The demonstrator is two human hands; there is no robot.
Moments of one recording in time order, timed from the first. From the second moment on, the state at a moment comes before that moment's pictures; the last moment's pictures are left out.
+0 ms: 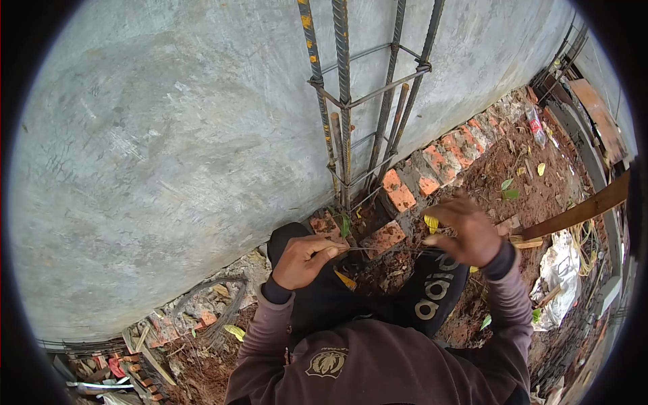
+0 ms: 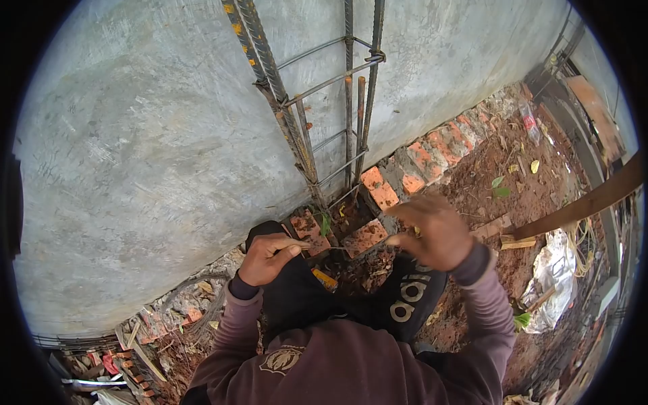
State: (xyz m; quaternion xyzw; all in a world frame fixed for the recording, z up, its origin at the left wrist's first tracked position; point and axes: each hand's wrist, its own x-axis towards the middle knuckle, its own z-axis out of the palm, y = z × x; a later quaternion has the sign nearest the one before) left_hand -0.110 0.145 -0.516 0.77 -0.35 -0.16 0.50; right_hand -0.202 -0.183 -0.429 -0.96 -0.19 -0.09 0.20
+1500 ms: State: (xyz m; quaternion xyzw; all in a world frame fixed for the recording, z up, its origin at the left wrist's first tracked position) left_hand -0.103 0.141 -0.535 0.57 -0.24 -0.36 0.70; right_hand -0.180 -0.046 -0.521 -0.72 -0.03 0.10 0.69
